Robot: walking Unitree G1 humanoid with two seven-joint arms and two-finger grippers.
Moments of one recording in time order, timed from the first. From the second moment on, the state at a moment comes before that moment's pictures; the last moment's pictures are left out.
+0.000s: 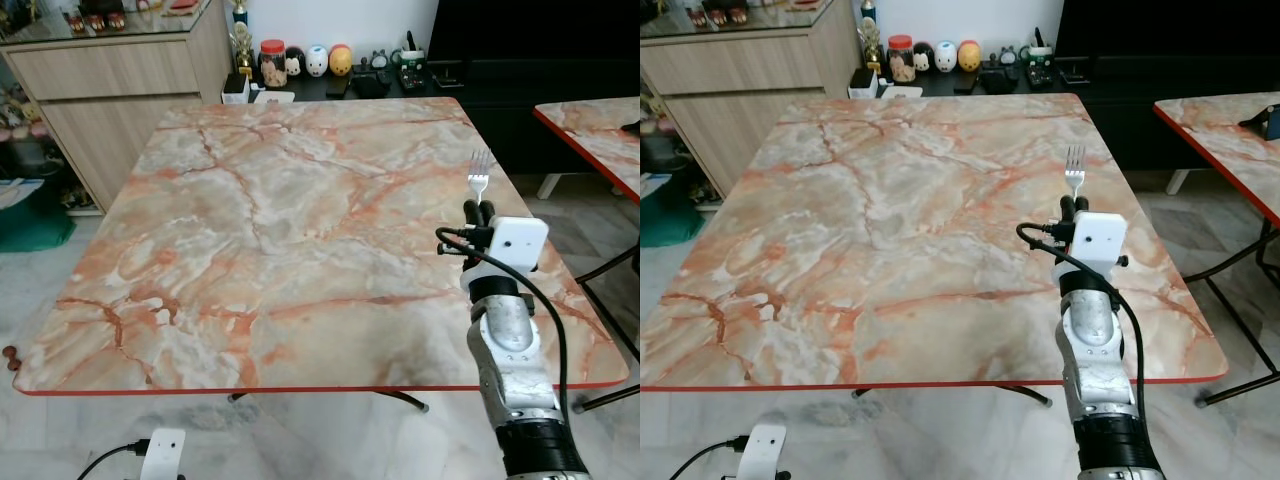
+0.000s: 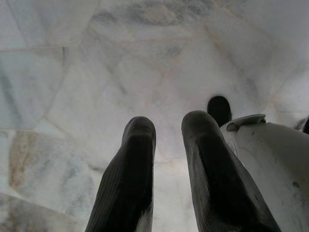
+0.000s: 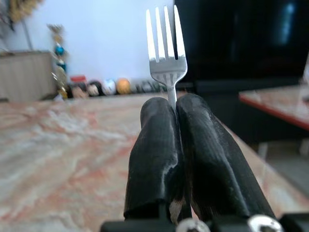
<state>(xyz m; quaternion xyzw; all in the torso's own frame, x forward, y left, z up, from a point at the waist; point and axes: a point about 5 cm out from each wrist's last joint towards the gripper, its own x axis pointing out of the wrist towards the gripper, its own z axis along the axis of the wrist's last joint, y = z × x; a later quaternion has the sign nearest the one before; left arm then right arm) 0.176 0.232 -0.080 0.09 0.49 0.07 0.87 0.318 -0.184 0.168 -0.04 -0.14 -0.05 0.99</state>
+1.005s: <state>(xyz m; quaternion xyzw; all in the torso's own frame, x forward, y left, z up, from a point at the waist) 0.178 0.228 -0.080 0.08 0.48 0.06 0.87 0.304 -0.191 0.170 -0.03 -0.11 -0.06 0.99</state>
